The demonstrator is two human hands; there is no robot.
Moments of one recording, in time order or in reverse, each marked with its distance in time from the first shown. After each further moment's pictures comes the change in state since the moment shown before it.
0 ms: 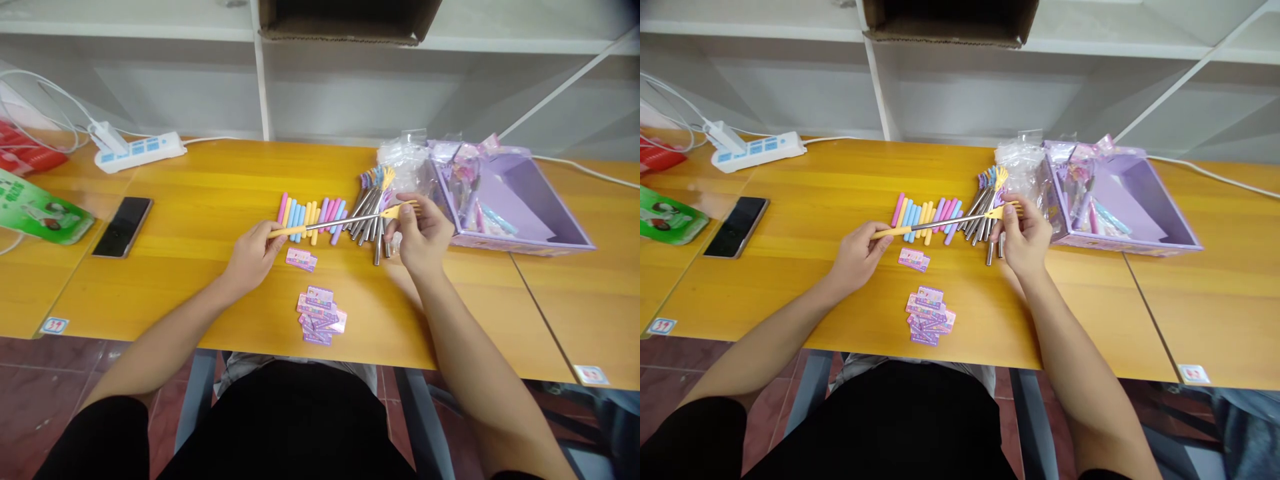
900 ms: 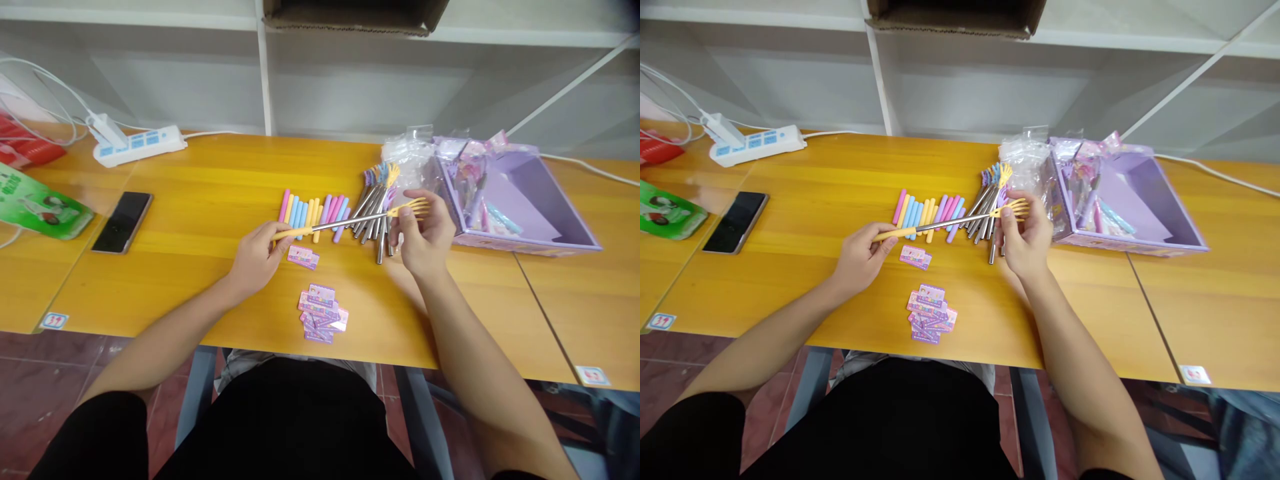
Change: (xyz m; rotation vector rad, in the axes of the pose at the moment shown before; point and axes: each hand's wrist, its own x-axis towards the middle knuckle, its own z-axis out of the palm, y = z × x) left_hand -0.006 0.012 0.003 -0.075 0.019 0.004; right_hand -0.006 -0.014 0.002 -0.012 -0.038 -0.012
